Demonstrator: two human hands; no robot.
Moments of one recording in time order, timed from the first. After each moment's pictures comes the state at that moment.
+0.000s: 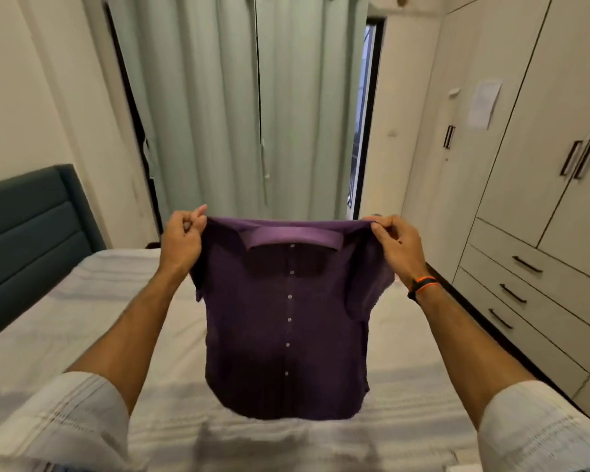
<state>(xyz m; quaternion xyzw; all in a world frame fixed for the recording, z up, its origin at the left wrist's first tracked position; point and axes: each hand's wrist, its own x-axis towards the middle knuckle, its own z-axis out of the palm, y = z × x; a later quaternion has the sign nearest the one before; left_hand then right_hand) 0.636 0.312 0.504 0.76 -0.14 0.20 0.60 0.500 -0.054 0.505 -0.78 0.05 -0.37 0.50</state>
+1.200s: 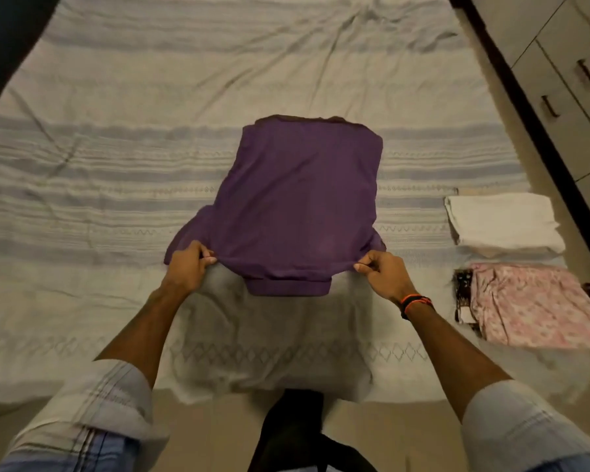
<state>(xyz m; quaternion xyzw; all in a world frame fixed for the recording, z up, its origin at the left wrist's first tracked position) 0.265 0.499 0.125 0.93 0.00 -0.16 0.32 0.150 0.120 0.142 -0.89 0.20 0.11 0.41</state>
